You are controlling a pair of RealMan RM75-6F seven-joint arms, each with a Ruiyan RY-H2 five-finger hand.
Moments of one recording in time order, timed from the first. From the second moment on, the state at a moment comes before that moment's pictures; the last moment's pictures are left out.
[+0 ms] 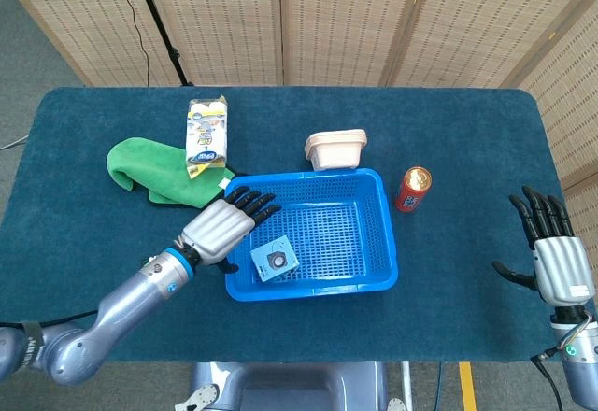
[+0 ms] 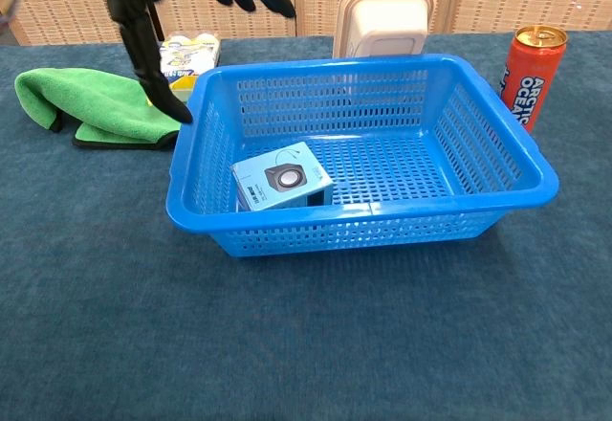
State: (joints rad) left arm -1.12 -1.07 -0.16 -2.13 0.61 0.84 0.64; right arm 0.22 -1.18 0.08 -1.43 -1.51 1.56 0.16
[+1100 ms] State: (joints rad) left arm -1.34 -1.54 -0.16 -1.84 0.20 1.03 0.69; right arm 0.21 -1.16 0.11 -1.42 -1.54 1.55 0.21
